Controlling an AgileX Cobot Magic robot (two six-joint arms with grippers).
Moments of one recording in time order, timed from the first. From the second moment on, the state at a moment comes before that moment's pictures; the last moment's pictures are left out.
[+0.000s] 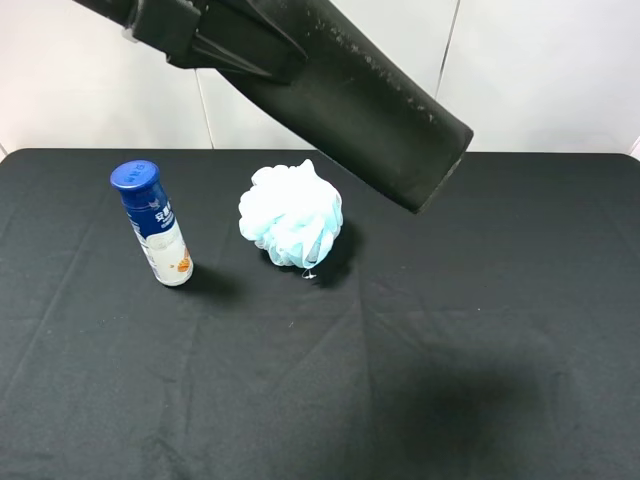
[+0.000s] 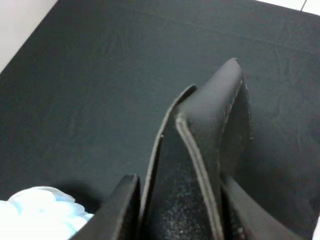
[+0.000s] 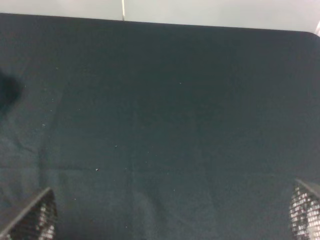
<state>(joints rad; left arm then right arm) -0.53 1.36 -1.20 -0.81 0.73 1.05 0.07 0.00 -0.50 -0.01 1.02 -0.07</state>
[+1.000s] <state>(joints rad) -0.29 1.30 -1.41 -0.24 0.65 0.47 0.07 0.00 -0.50 0.00 1.02 -0.07</state>
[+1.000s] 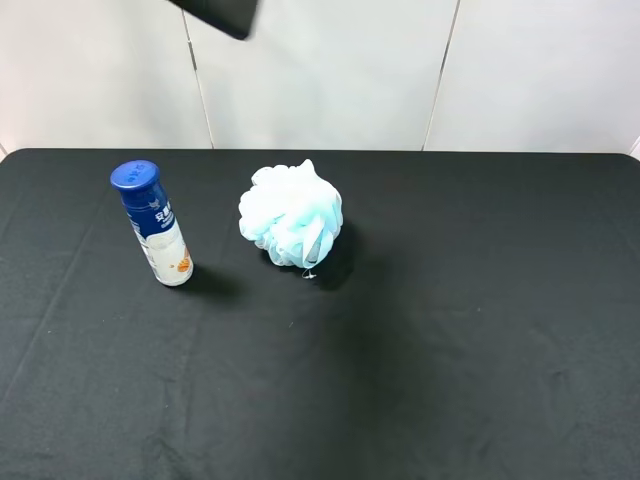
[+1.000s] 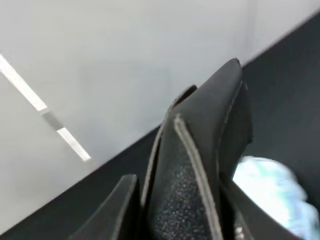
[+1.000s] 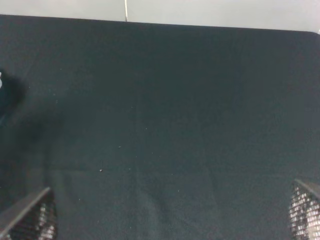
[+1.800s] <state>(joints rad) -0.05 1.30 -0.93 -0.24 0.15 0.50 0.07 0.00 -0.50 0.00 1.02 -0.07</state>
